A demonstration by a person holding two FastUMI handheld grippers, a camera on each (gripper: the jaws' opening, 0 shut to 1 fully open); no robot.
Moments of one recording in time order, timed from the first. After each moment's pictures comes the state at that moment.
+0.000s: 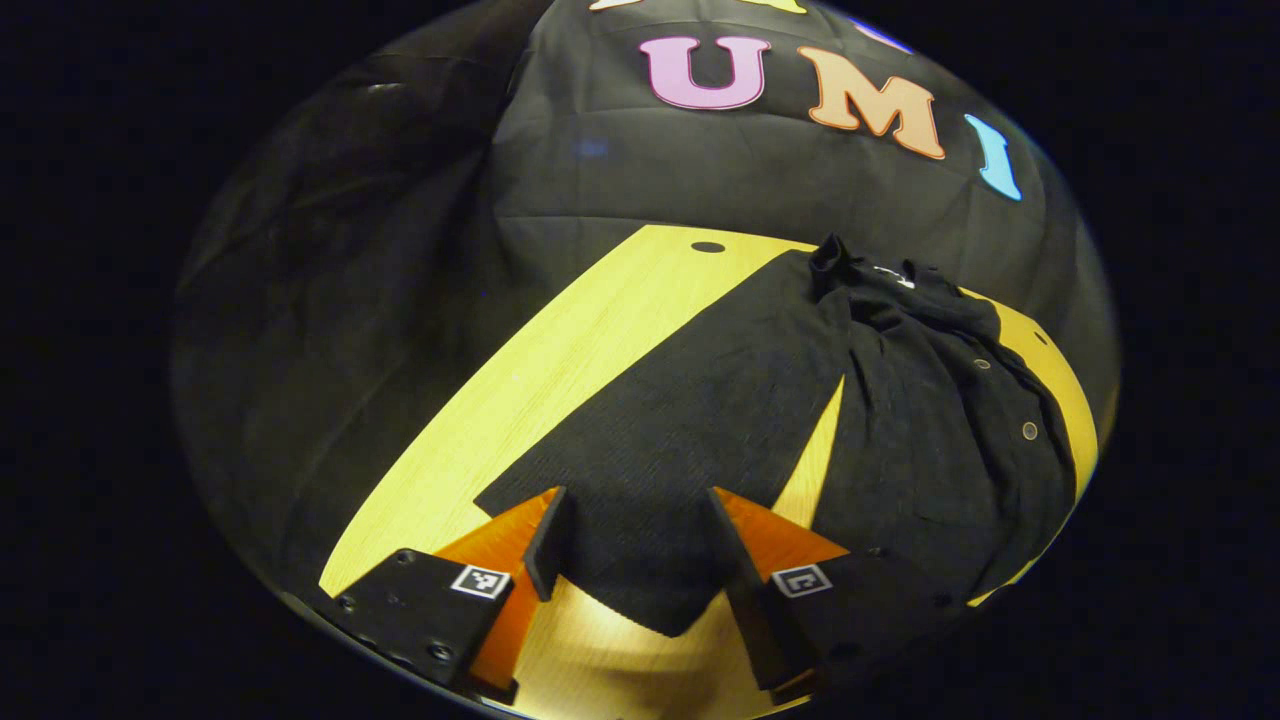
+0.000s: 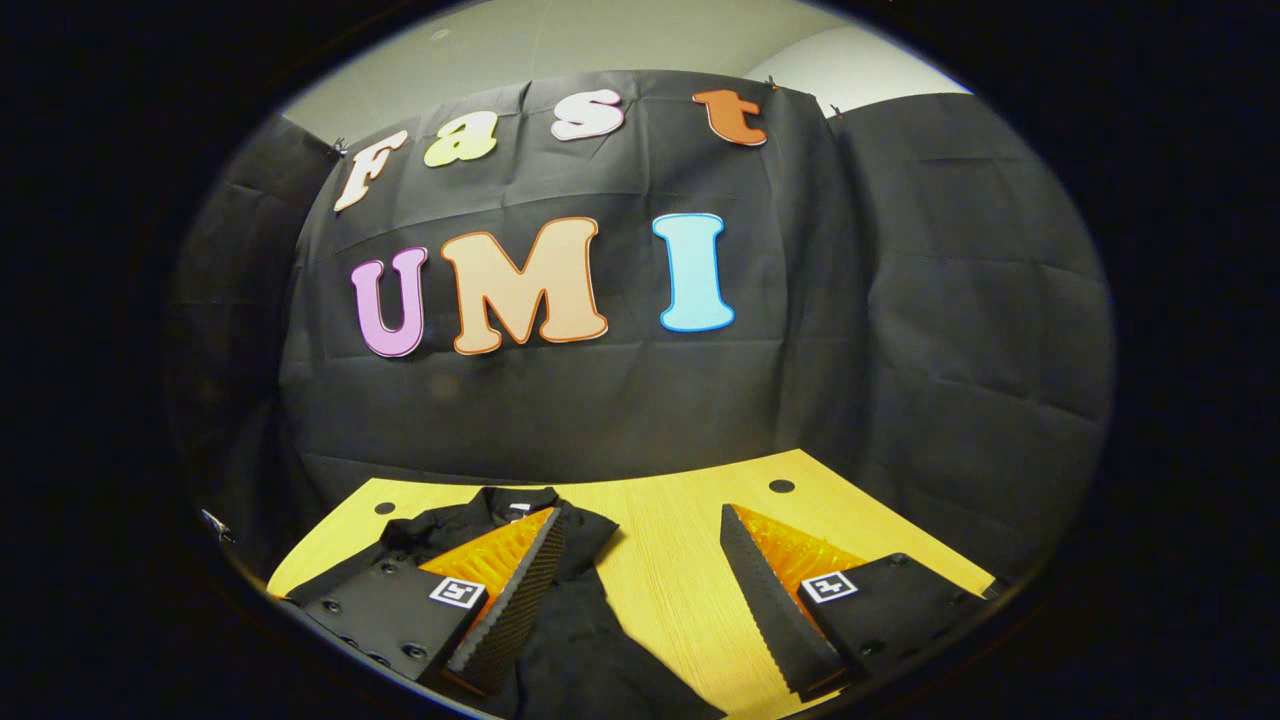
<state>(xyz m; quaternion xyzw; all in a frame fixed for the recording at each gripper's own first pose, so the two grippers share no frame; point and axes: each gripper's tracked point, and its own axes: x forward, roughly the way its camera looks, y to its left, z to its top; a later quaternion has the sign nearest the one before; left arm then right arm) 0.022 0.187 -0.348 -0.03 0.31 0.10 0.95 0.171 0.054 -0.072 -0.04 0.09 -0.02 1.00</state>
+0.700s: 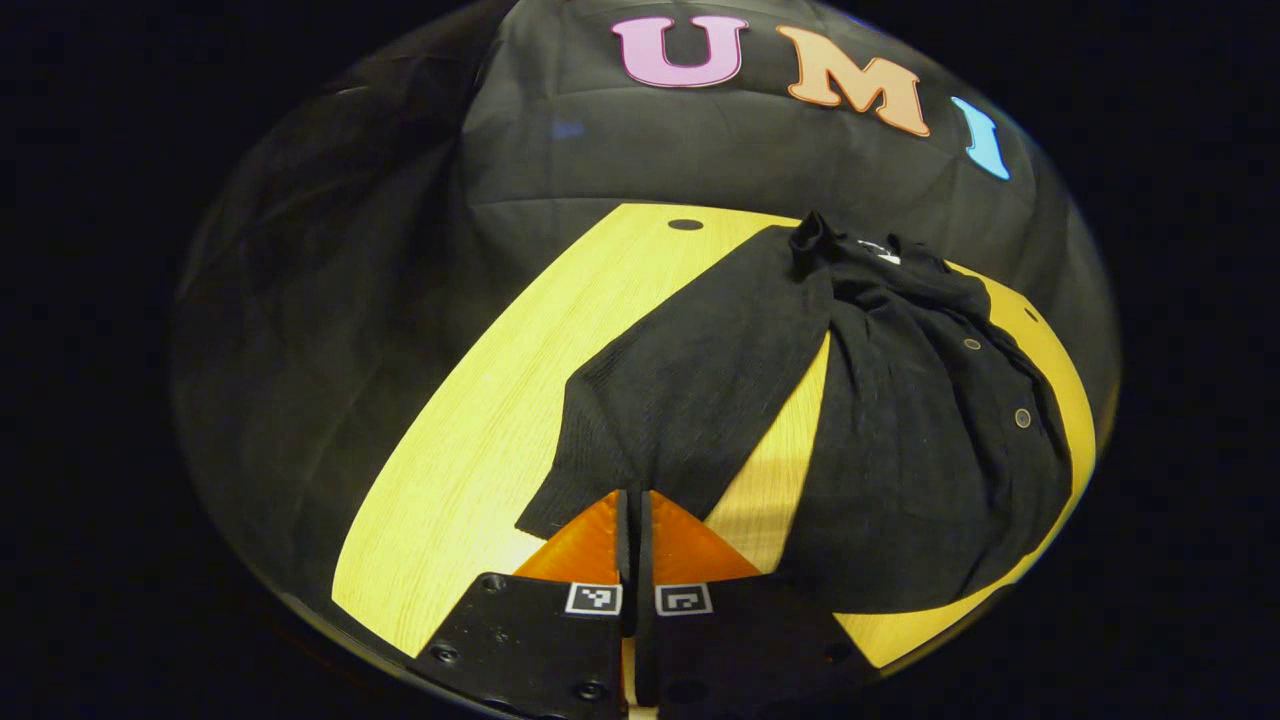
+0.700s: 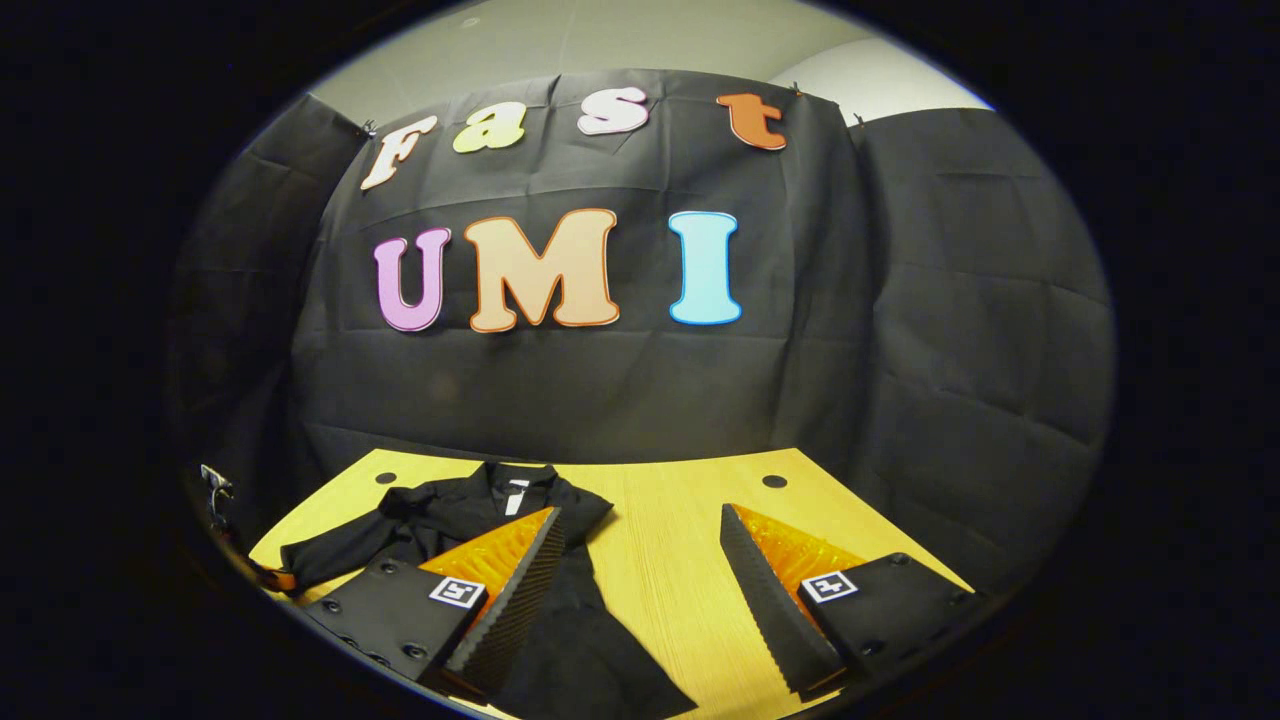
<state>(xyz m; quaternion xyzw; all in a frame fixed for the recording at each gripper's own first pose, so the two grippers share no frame) 0.024 0.179 -0.351 -0.02 0.35 0.07 0.93 0.144 0.048 -0.089 -0.08 0.10 0.00 0.99</state>
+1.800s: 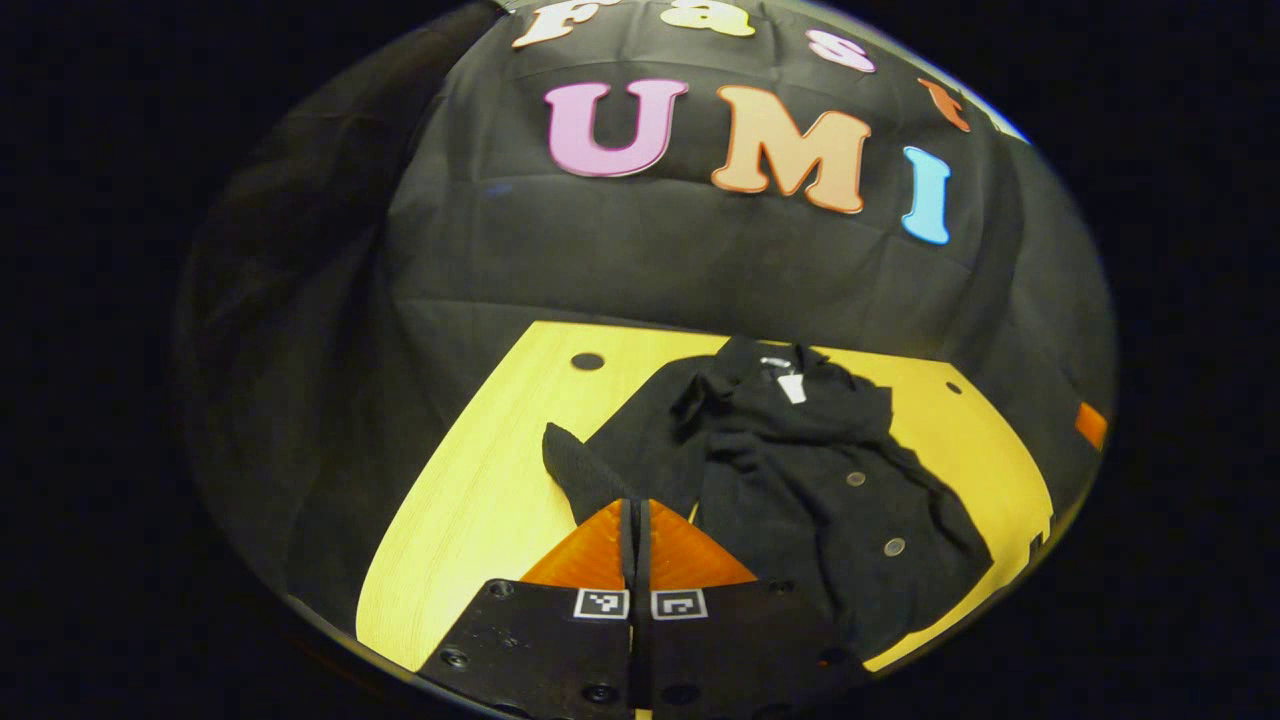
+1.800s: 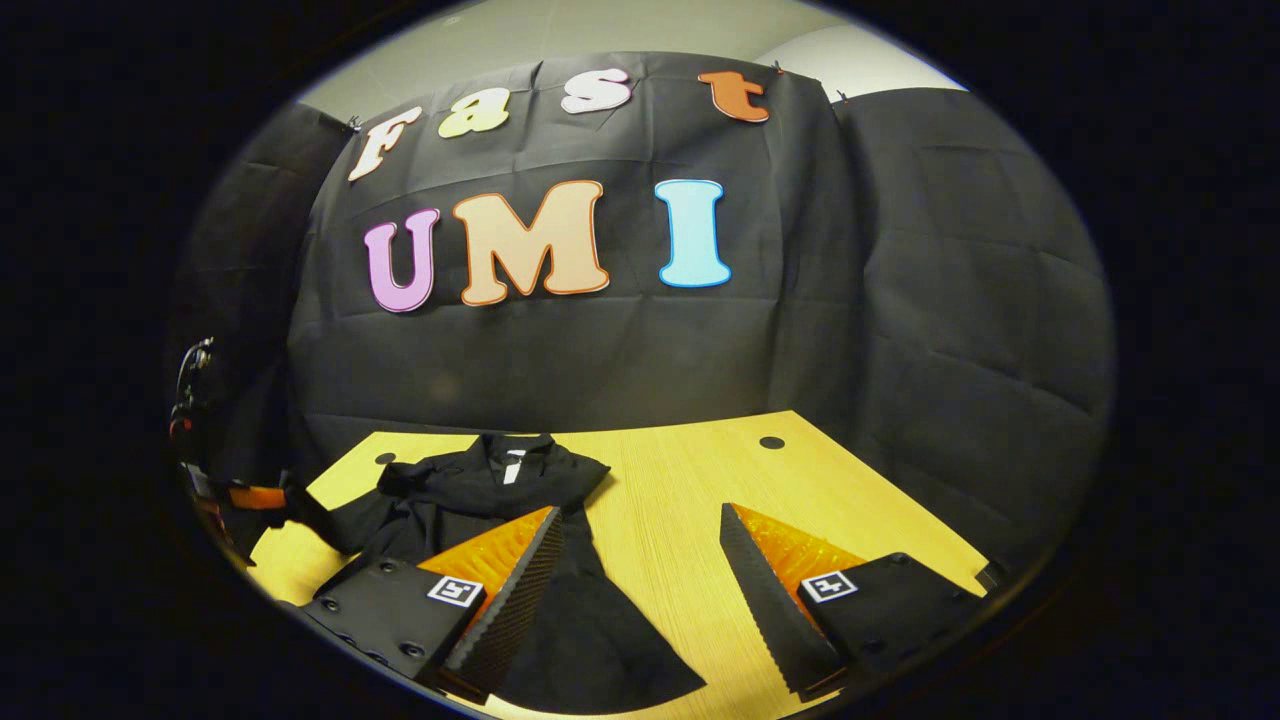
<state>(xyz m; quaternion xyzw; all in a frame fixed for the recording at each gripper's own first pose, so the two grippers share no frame) 0.120 0.094 -0.202 -0.02 0.22 -0.04 0.97 0.127 0.030 -0.130 -0.06 0.14 -0.02 0.99</state>
